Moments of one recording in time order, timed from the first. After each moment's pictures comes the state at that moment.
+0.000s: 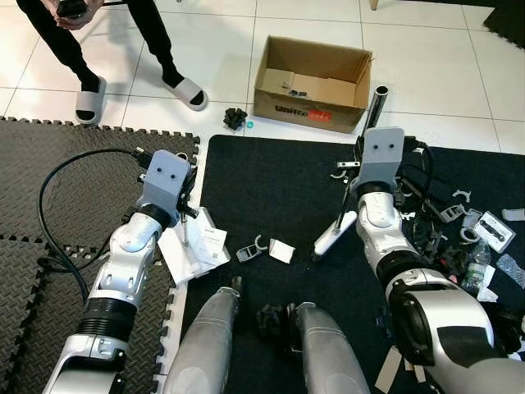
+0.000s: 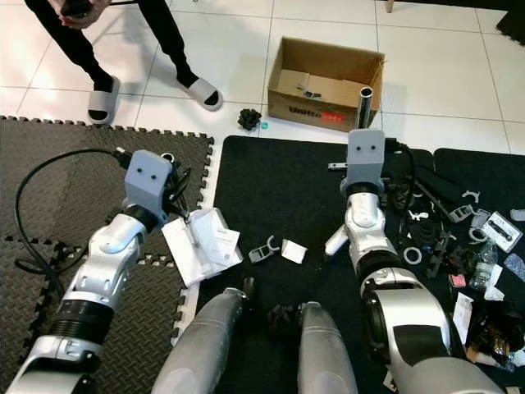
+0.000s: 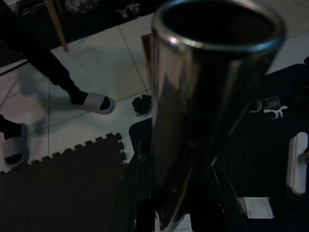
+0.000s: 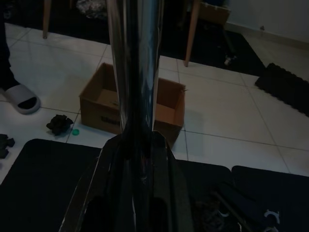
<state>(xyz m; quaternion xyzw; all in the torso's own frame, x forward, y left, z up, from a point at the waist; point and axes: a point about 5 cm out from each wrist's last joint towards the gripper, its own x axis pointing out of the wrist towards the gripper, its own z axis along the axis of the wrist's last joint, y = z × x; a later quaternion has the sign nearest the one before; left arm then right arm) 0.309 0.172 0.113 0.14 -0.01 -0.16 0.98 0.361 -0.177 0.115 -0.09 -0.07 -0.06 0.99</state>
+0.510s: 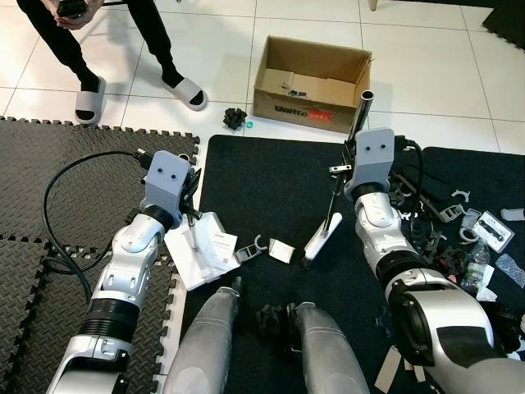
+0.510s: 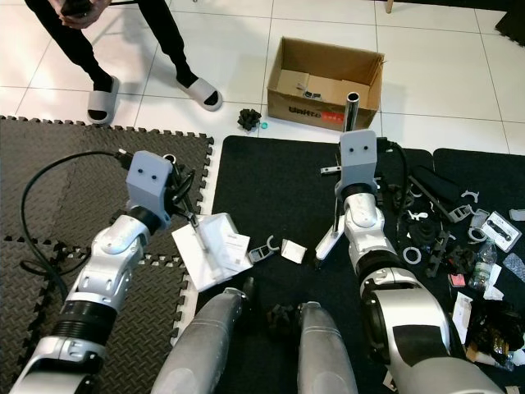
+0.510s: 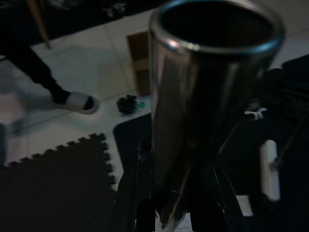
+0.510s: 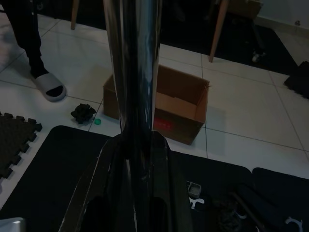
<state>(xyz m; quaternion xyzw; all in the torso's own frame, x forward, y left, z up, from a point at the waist) 0.307 0.166 0.112 0.11 0.00 -0.20 0.97 0.362 -0.172 0.112 -0.09 -0.05 -0.01 0.99</state>
